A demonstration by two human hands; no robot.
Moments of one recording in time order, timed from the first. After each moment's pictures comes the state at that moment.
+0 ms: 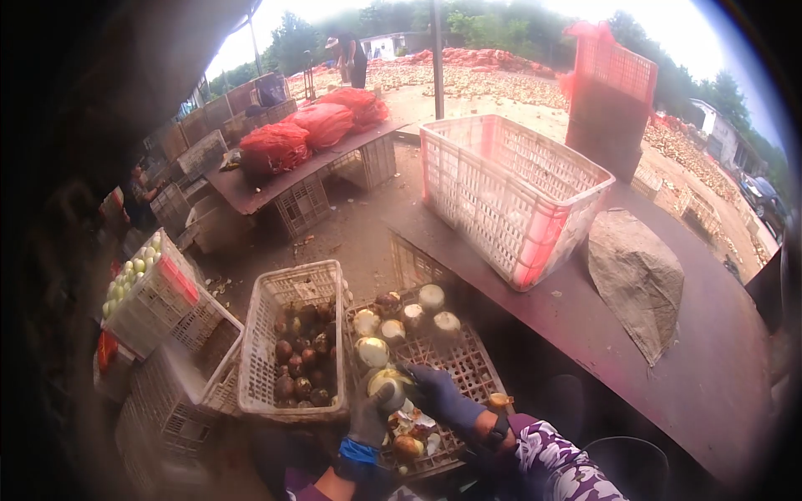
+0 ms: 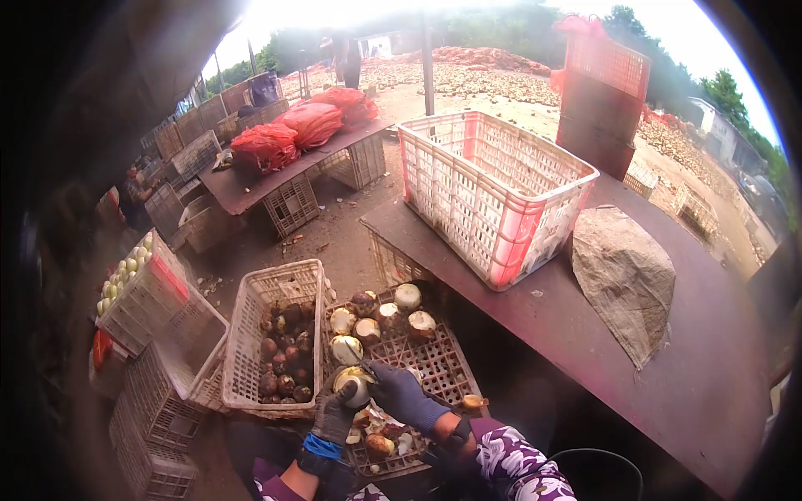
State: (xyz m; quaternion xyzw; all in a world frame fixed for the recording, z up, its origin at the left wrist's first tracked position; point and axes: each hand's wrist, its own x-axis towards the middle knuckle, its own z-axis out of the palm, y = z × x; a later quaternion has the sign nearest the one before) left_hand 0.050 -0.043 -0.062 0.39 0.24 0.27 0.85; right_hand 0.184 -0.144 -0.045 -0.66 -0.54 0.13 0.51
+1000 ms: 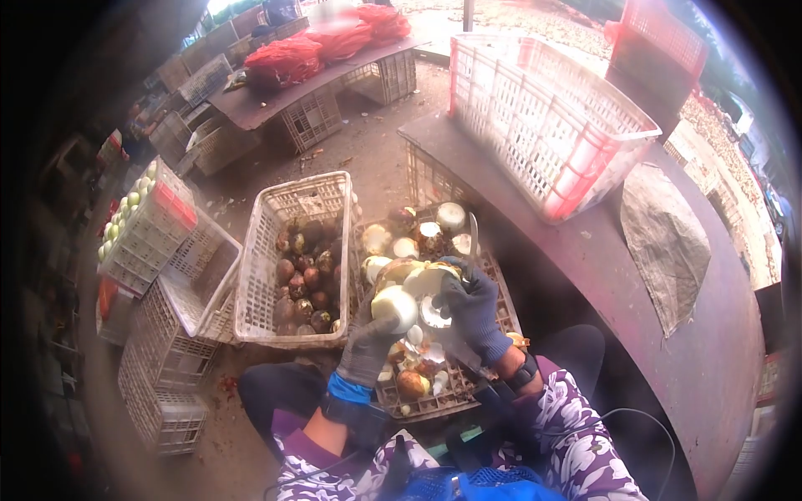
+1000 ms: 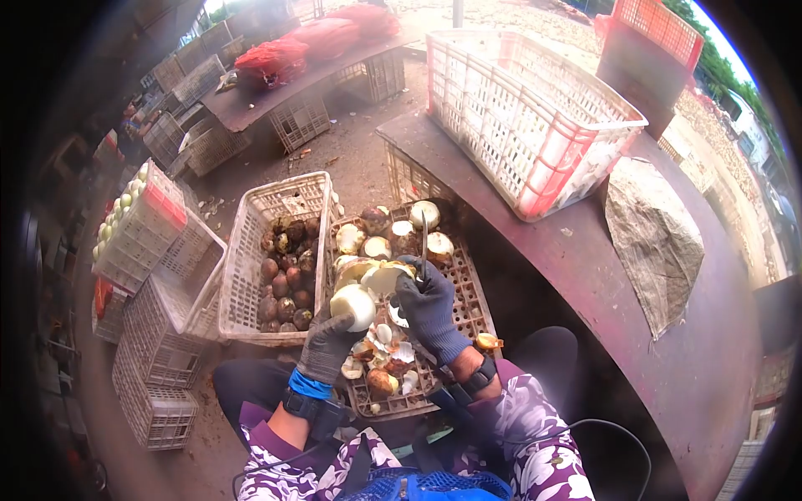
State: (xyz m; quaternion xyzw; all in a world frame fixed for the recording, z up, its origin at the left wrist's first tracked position) left_hand 0.040 -0.032 -0.046 0.36 0.21 0.23 0.88; right_hand 0.196 -0.132 -0.031 -0.61 -0.22 0.26 0.72
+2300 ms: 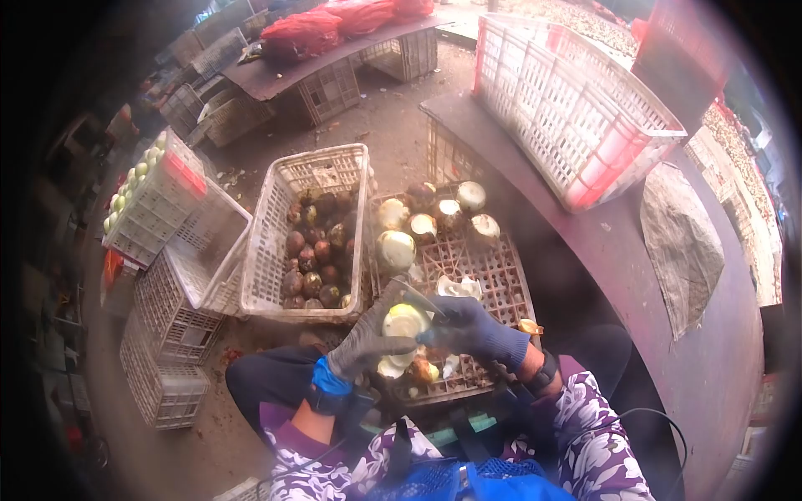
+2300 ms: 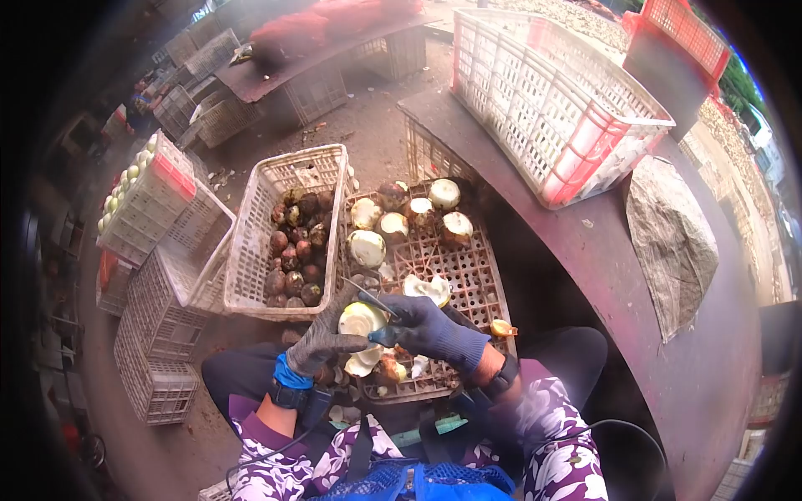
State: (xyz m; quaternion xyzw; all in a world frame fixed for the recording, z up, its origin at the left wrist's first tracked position) left_hand 0.009 -0.019 -0.015 0.64 0.15 0.07 0.75; right_hand 0.178 -0.157 -0.023 -0.52 -0.43 0.54 0.50
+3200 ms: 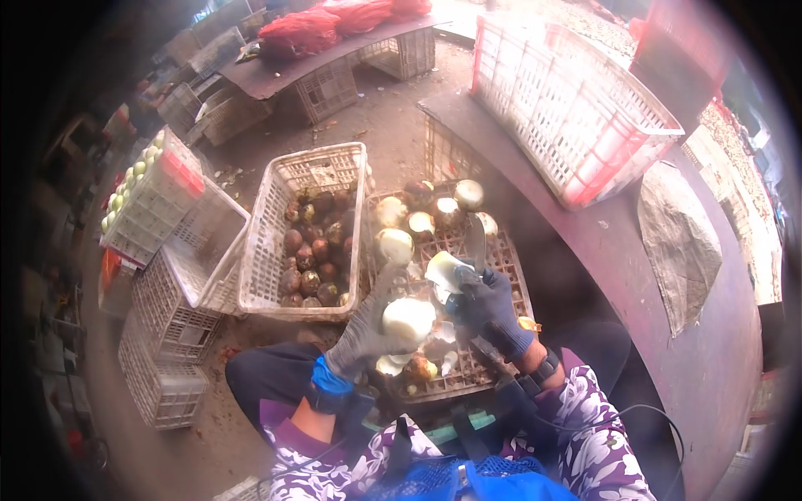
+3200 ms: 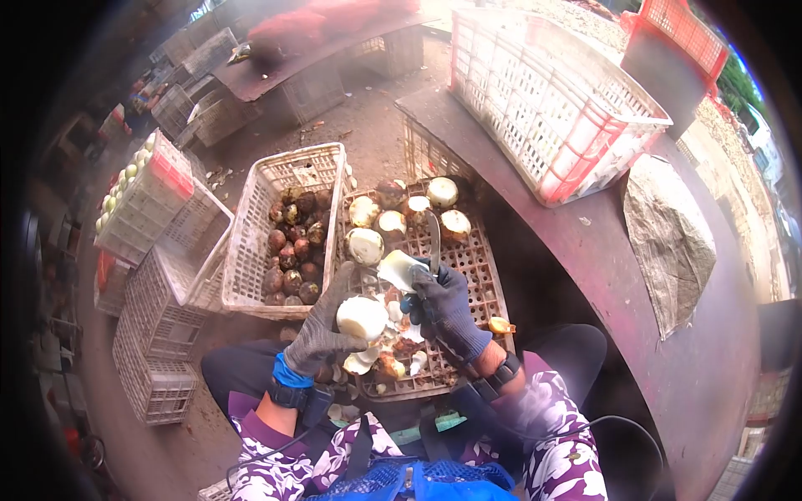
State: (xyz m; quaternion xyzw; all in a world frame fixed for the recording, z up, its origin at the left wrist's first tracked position) left_hand 0.009 -0.020 -0.020 0.66 0.14 0.13 0.72; right_hand 0.188 -0.150 -0.037 -0.49 -0.12 0.47 0.72
